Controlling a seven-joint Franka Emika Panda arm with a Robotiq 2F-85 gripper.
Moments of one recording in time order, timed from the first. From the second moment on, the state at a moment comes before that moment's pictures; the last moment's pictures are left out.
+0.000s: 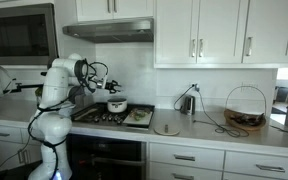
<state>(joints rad) 0.53 0.25 0.46 -1.84 -1.54 1.86 0.03</state>
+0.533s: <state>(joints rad) 0.48 0.17 0.45 -1.83 -1.25 2.02 -0.02</state>
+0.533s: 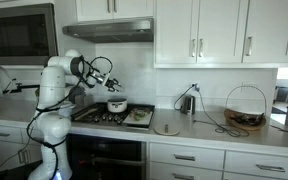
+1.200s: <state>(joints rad) 0.39 0.14 0.39 -1.75 -0.84 2.16 -0.21</state>
